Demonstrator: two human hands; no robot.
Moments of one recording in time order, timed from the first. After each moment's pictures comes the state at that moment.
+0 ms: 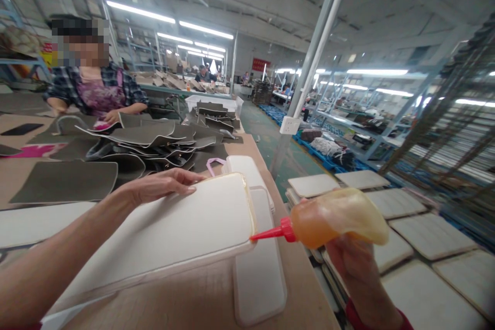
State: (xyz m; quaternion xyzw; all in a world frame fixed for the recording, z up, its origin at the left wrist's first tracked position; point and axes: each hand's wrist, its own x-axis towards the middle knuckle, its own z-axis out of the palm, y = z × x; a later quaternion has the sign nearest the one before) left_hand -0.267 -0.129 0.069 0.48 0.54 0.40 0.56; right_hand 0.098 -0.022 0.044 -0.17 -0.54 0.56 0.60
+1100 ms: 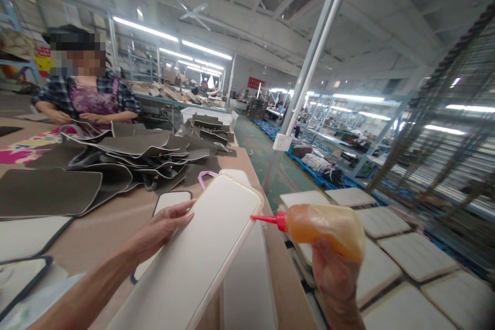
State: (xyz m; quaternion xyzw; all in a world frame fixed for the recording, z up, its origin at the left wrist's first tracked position) left_hand -0.217 -0.143 0.009 0.33 0.53 0.57 0.53; right_hand 0.087 -0.015 0.024 -0.16 -0.49 0.47 0.72
